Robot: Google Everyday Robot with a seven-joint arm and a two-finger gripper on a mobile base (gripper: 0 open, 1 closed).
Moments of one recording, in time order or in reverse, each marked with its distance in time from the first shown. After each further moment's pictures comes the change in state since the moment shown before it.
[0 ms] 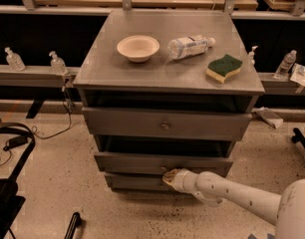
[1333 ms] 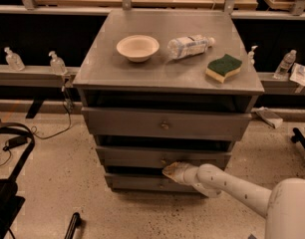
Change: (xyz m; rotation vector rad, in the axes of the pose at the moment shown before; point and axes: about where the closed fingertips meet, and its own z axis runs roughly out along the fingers) arm 0.005 -0.037 0.023 0.010 -0.047 0.050
